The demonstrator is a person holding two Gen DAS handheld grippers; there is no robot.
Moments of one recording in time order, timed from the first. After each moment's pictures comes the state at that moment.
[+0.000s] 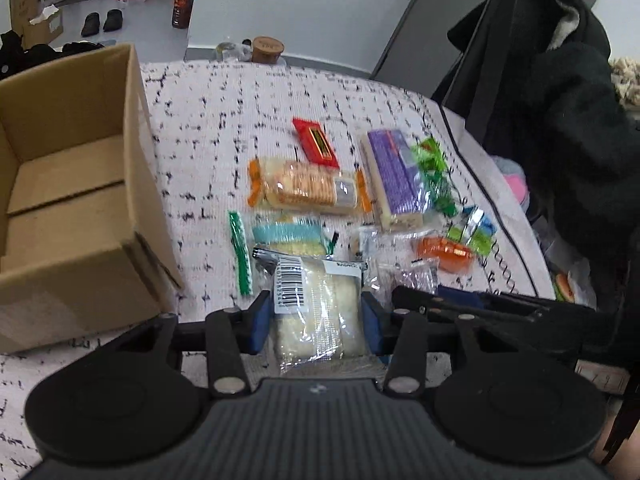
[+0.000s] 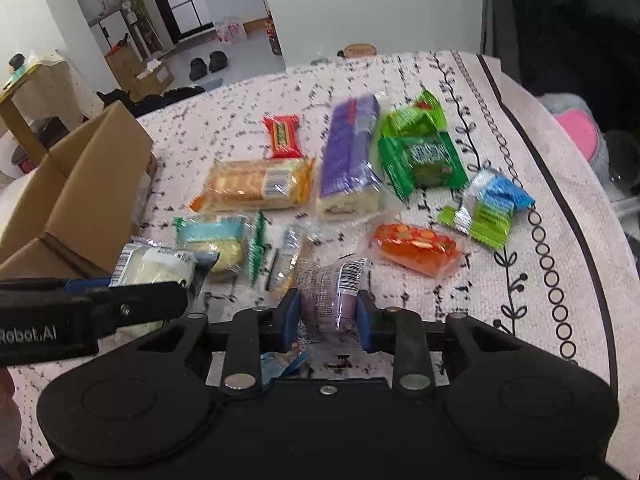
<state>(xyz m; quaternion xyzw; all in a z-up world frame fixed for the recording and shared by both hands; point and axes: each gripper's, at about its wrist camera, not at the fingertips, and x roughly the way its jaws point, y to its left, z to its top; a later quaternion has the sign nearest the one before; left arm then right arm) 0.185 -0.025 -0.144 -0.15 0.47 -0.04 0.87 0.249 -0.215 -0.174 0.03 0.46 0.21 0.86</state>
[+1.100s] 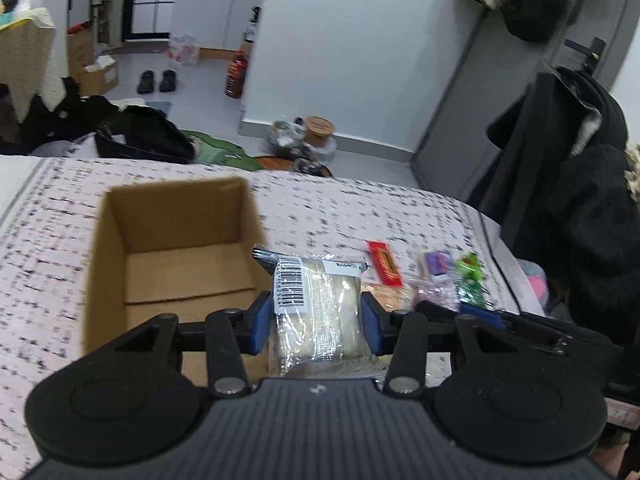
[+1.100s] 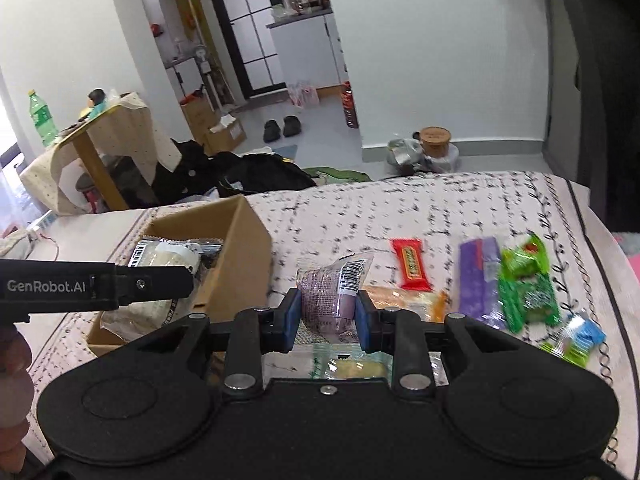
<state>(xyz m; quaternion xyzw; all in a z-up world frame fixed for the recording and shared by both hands) 0.169 0.048 -0.063 -0.15 0.38 0.05 0.91 0.251 -0.153 -0.098 0.04 0.36 0.30 0.88</state>
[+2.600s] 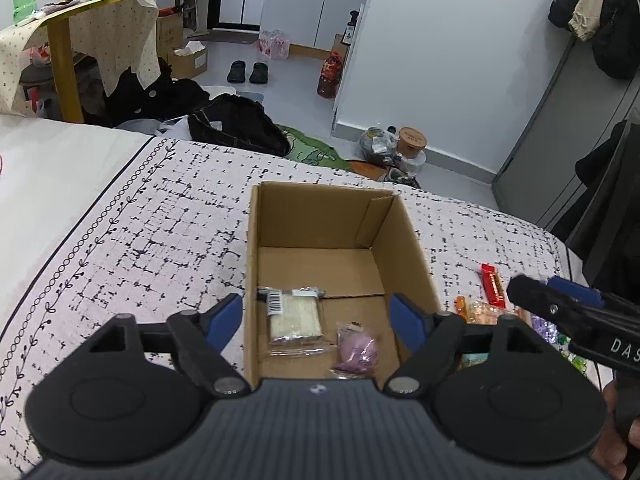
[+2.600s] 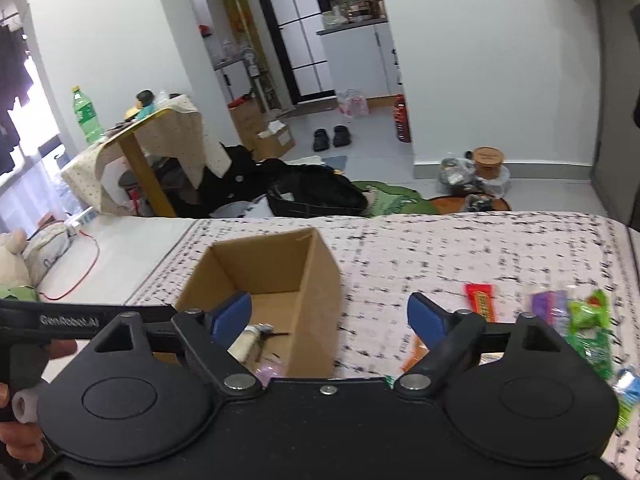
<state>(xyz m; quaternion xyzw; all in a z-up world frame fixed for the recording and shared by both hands) 0.136 0.122 -0.055 -0.16 0.38 0.16 0.89 0.256 -0.119 -0.068 0.04 0.34 0.36 0.87</state>
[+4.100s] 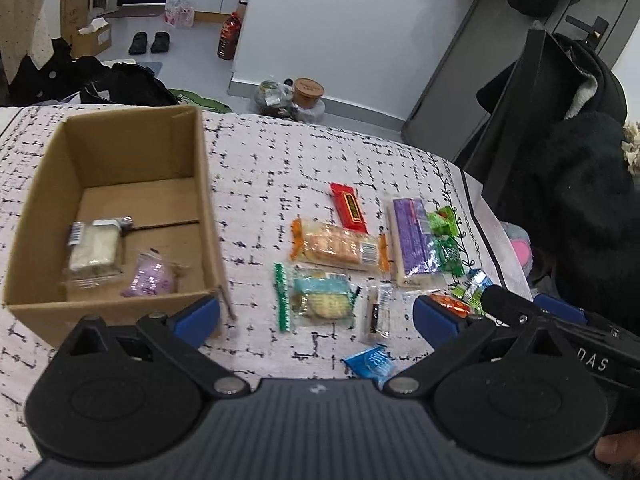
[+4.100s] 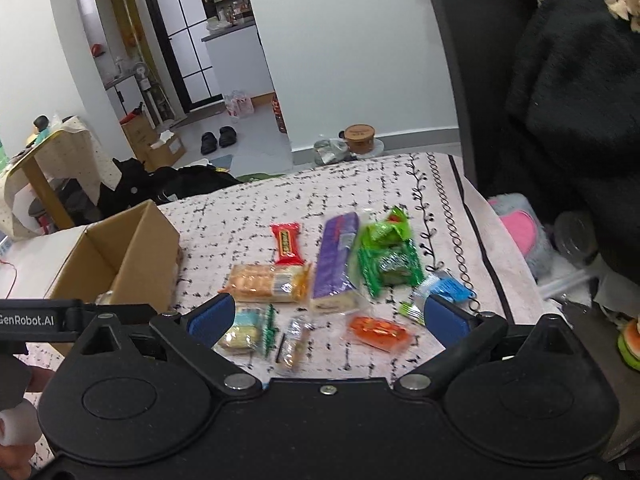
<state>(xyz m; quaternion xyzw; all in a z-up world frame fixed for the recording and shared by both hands) 0.168 -0.011 -0.098 -0.17 0.42 0.03 0.89 0.241 -0.258 -0.110 0.06 0.37 0.21 0.90</state>
